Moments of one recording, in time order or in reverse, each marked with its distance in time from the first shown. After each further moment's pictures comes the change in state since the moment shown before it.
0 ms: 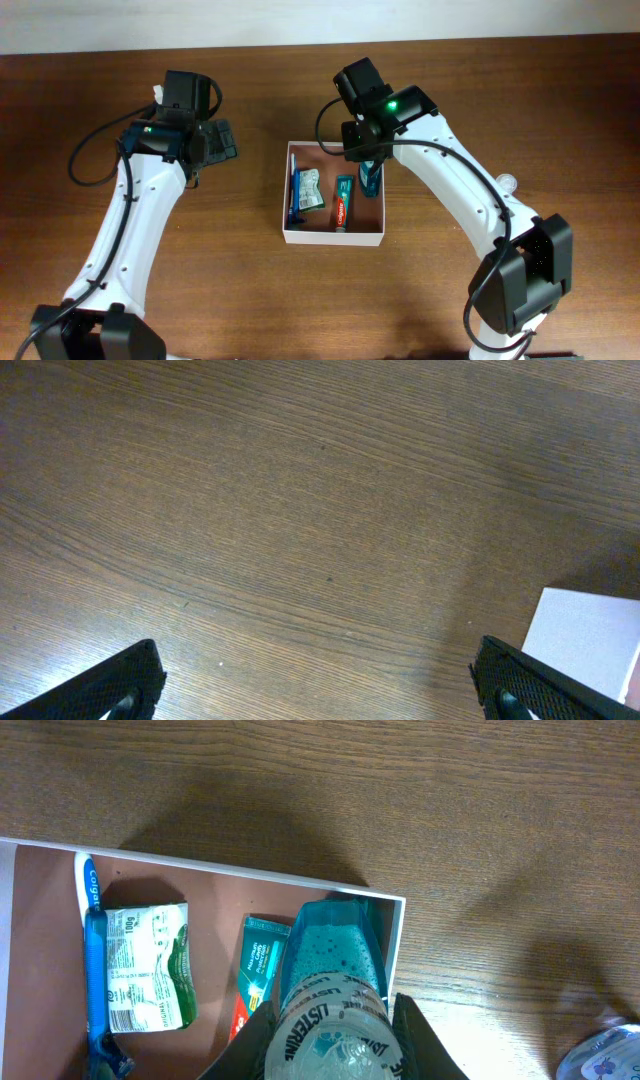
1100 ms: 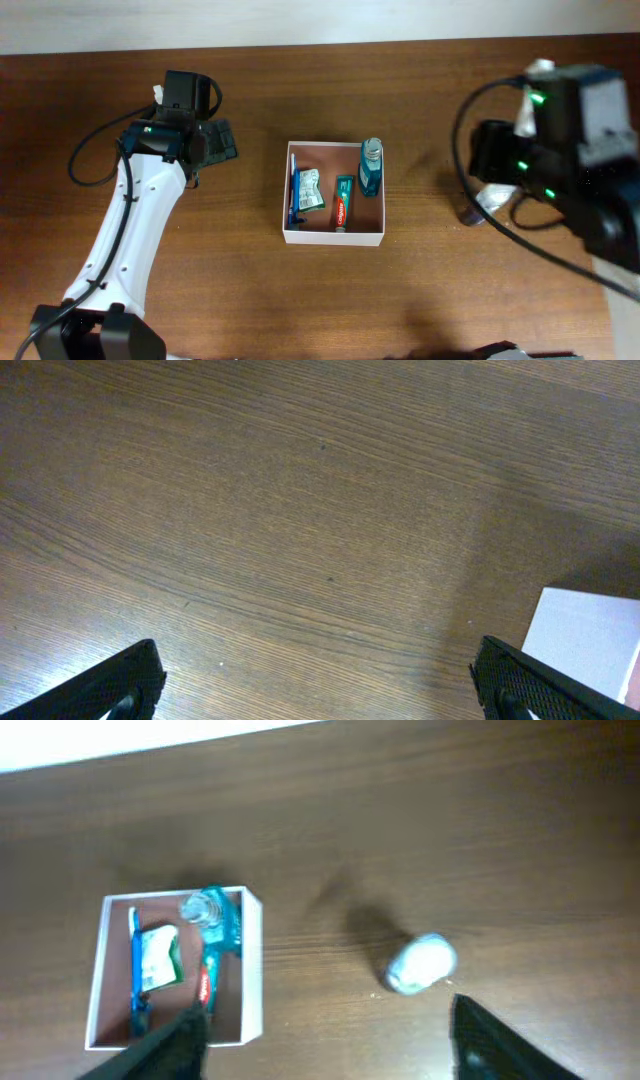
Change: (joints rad) left arm 0.000 0.000 0.000 0.000 0.000 0.000; right arm -0.237 -0.589 0.204 -0.425 0.033 -0.039
